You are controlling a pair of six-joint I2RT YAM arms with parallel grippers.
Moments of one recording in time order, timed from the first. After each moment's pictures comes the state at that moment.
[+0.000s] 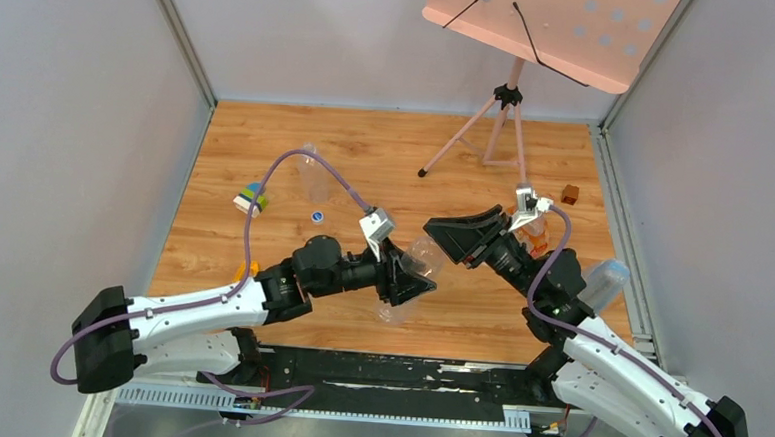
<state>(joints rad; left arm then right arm) -1.10 1.04 0.65 0.31 0.09 -0.46 0.74 0.73 0.47 0.59 -0.20 0.82</state>
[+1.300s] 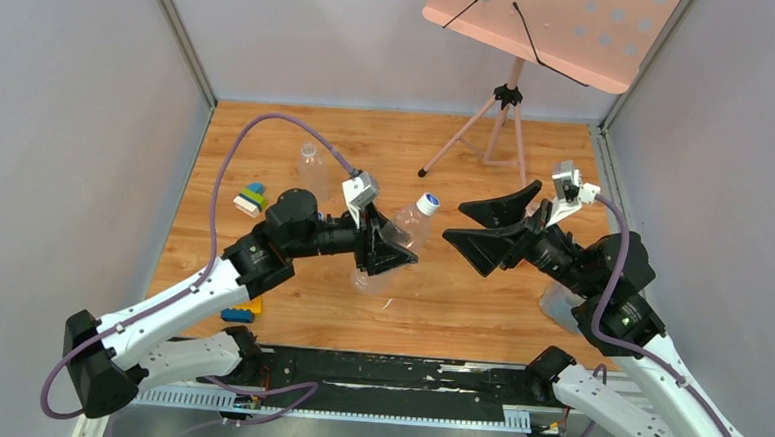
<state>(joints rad) -0.87 1.00 0.82 0.19 0.55 -0.41 0.69 0.66 0.92 0.03 -0.42 0.54</state>
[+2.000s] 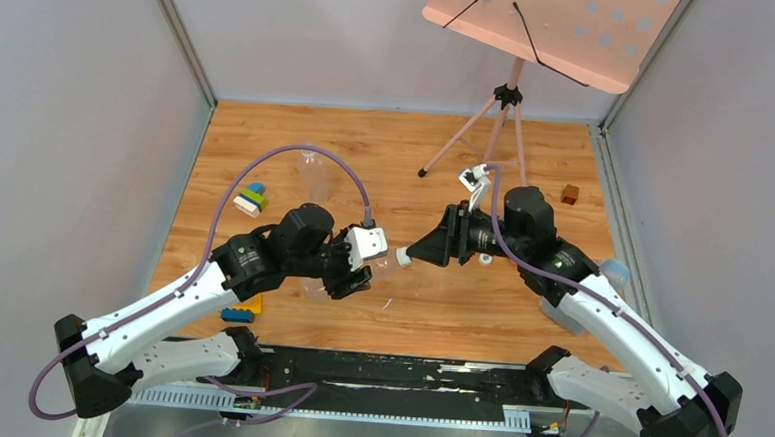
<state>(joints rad) -0.90 0.96 0.94 -0.64 0.25 0.25 0.64 0.97 0.90 -0.24 -0.57 0.61</state>
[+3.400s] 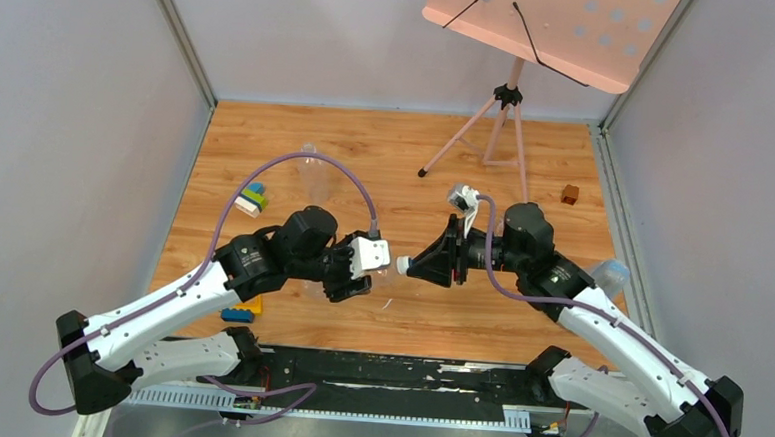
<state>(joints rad) -0.93 0.96 0.94 -0.65 0.29 0.38 0.69 0.91 0.76 -0.07 -0.72 0.35</state>
